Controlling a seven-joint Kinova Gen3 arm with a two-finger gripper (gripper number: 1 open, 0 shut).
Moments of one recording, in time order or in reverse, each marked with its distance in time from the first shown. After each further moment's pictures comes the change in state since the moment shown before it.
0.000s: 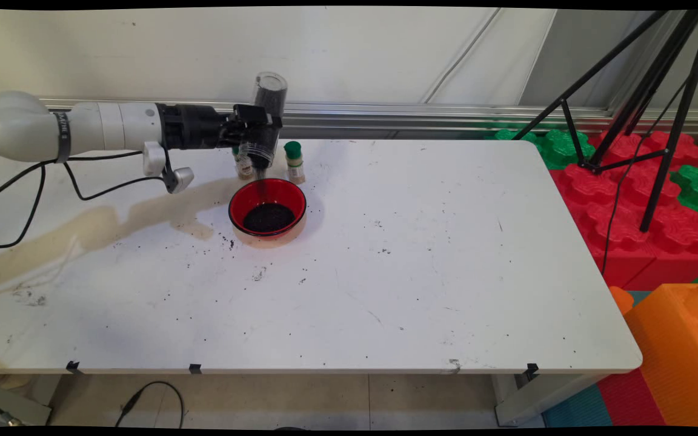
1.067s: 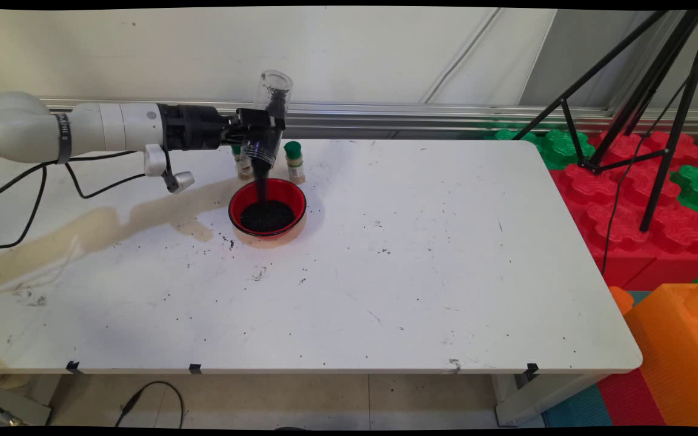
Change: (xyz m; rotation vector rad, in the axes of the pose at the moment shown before) arm 0.003 -0.006 0.001 0.015 0.005 0.097
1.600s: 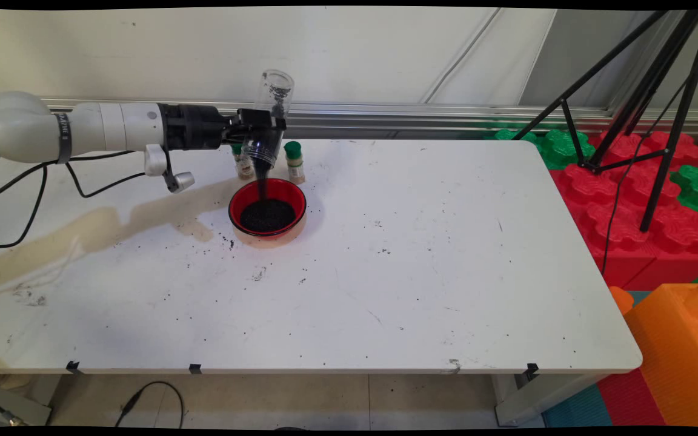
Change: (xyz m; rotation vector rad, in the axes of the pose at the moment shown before) arm 0.000 -0.002 0.000 0.005 0.001 0.019
